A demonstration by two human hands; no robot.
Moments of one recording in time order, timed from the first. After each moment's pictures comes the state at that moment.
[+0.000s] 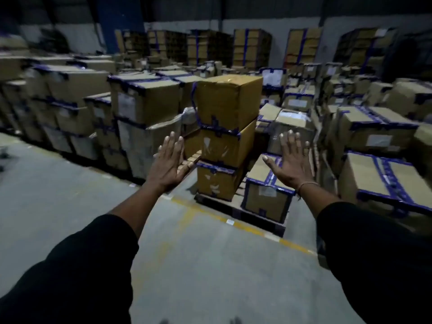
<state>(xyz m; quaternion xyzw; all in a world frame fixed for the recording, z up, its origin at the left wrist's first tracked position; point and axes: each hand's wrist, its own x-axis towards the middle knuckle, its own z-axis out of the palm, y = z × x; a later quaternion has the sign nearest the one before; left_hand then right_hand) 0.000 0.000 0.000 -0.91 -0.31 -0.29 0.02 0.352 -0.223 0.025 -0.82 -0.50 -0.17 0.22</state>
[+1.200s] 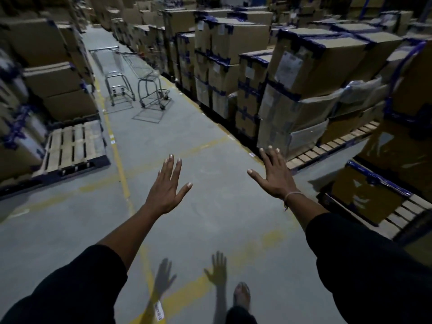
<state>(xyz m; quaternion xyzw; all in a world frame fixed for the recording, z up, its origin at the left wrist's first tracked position) -0.546 0.176 -0.156 -0.77 -0.61 -0.20 -0.04 -0.162 0.229 -0.134 -0.61 -0.76 0.09 0.22</state>
